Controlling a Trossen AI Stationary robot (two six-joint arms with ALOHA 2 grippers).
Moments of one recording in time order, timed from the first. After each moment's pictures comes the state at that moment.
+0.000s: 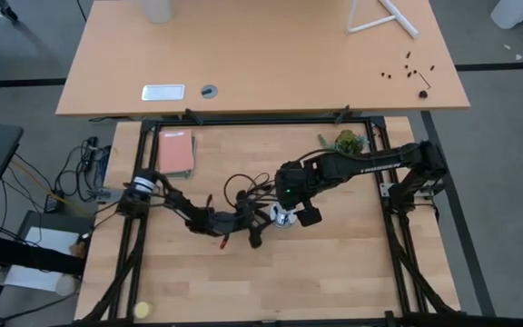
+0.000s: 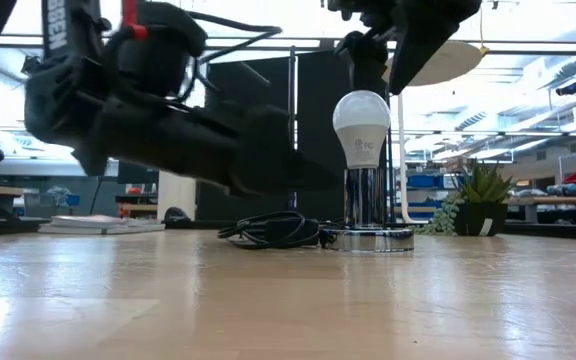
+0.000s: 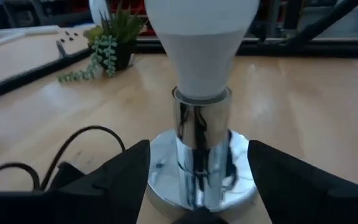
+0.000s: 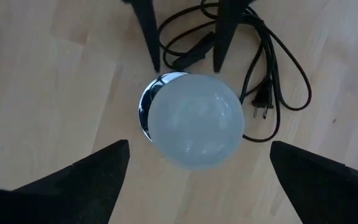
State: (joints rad) left arm -0.25 2.06 0.71 1.18 -0.58 -0.06; right arm 0.08 1.70 1.53 -1.08 0.03 -0.23
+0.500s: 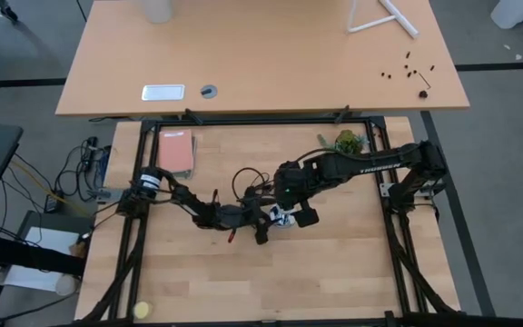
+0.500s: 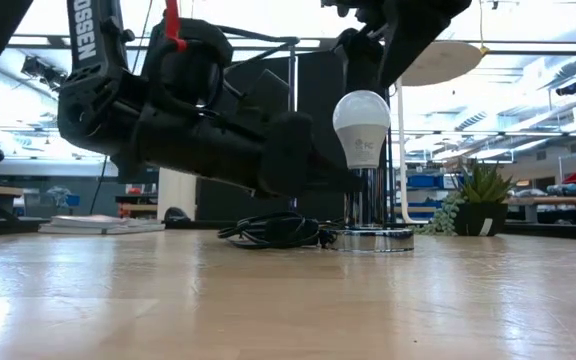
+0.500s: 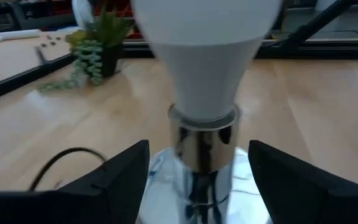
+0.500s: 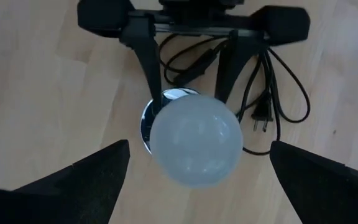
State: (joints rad) left arm -0.18 2.10 0.78 1.17 -0.44 -0.04; right arm 0.08 1.70 1.53 -1.03 0.02 -0.21
